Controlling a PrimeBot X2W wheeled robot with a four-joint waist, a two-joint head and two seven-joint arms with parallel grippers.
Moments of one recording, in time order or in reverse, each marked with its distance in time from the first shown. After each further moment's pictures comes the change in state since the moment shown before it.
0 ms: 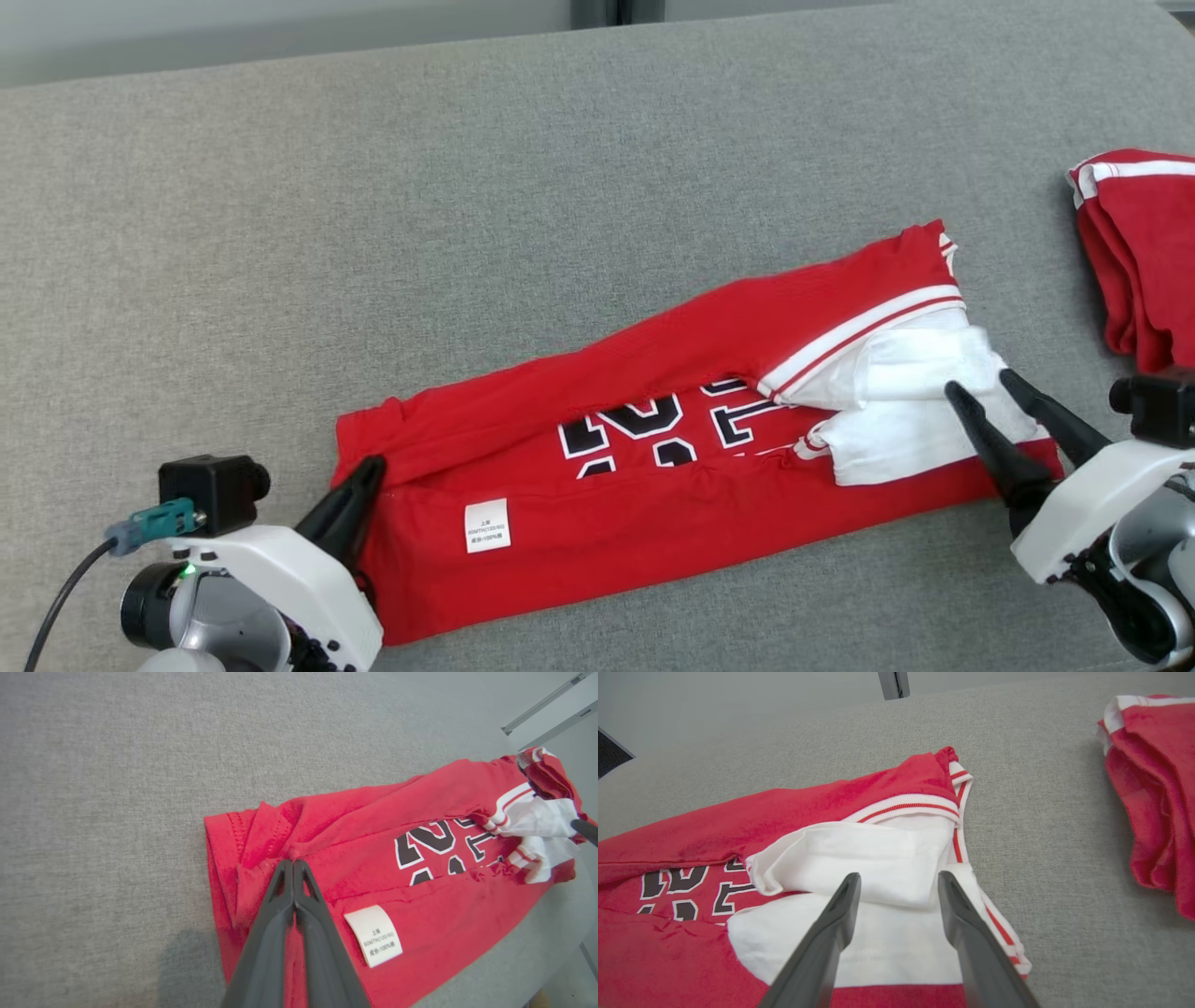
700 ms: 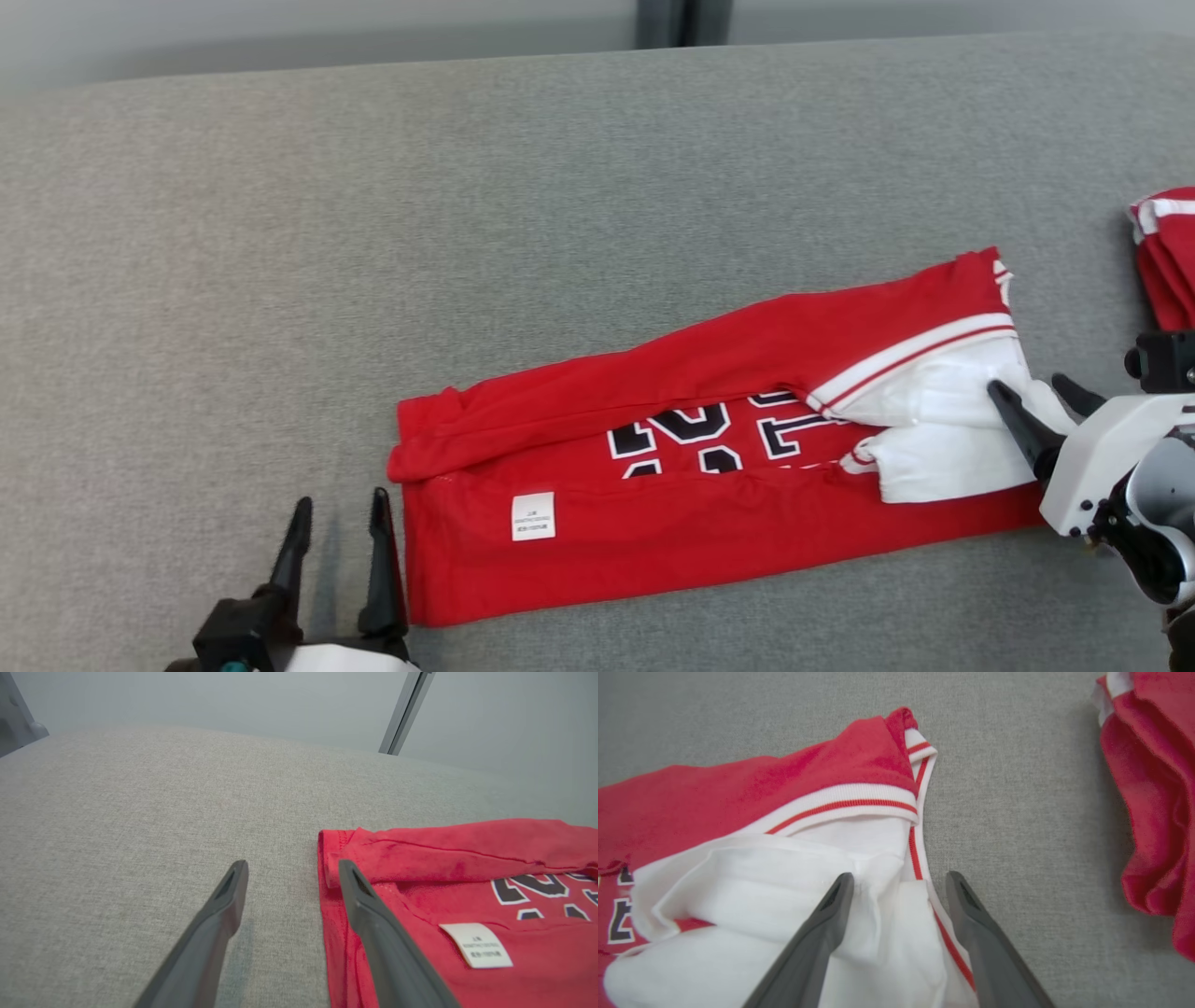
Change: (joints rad) left arm 0.141 -0.258 0.096 0.211 0.356 0.070 -0.522; right arm -0.094 0.130 -0.219 0.219 -0.204 0.000 0.246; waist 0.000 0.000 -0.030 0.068
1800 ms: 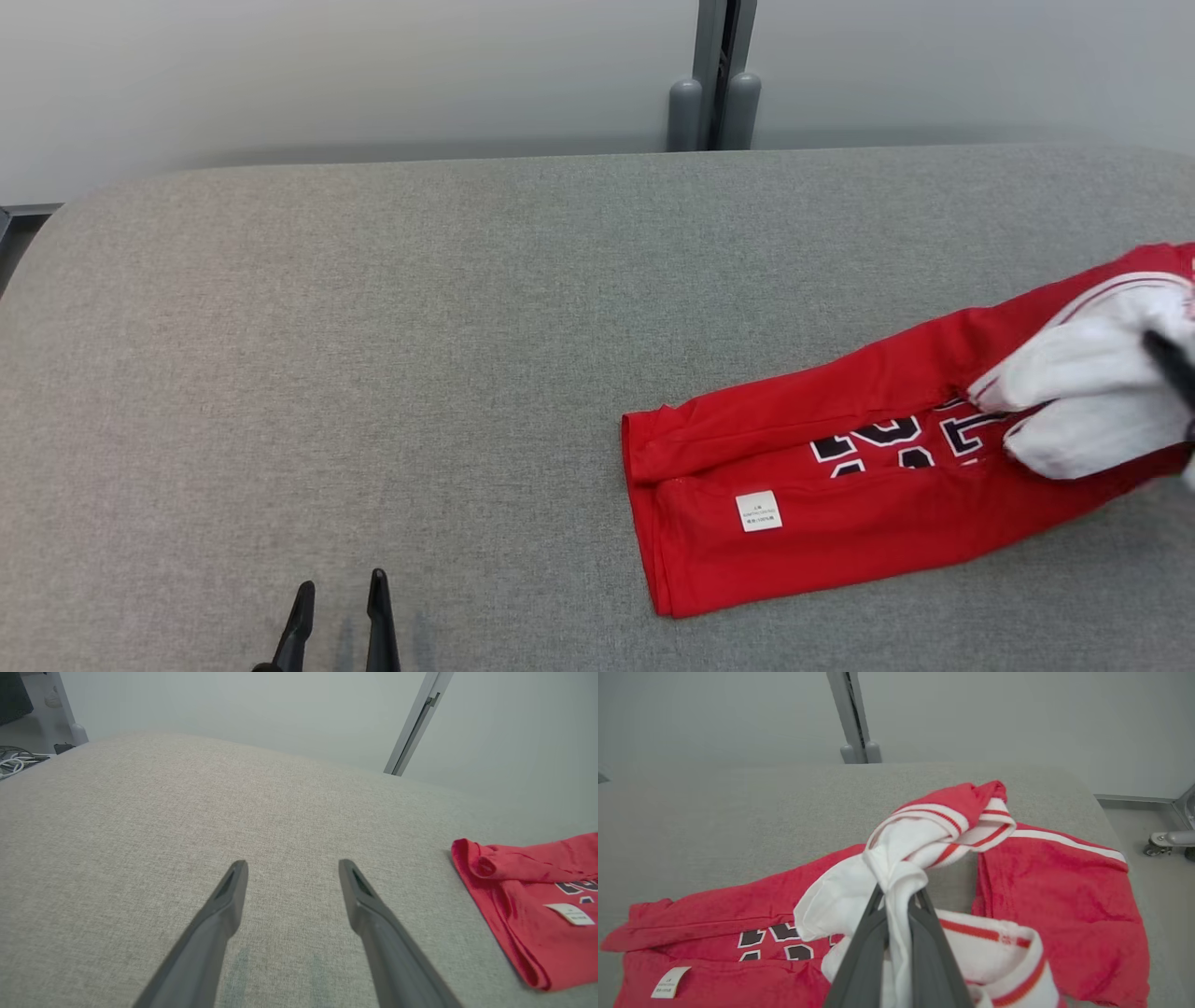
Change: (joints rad) left arm 0.146 -0.146 0.161 0.042 0.115 -0.169 0.000; right arm 0.045 -0.293 0.001 -0.178 0.244 -0.001 0.106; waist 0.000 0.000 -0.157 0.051
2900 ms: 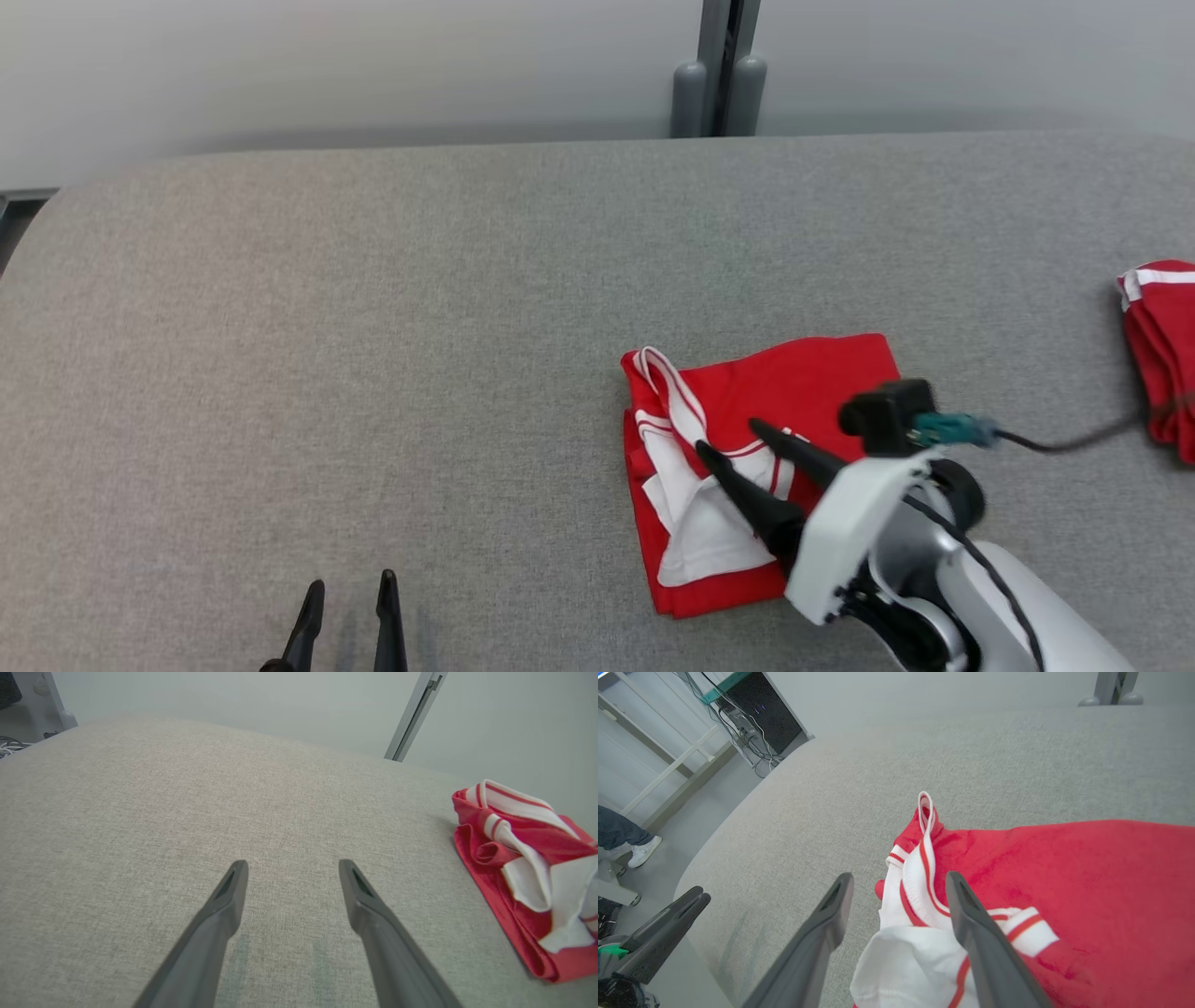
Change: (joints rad) left arm -0.021 0.000 -0.012 0.036 0.001 -0.006 0.000; right arm -0.021 0.489 0.353 -0.057 -0.150 0.000 -0.114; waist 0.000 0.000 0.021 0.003
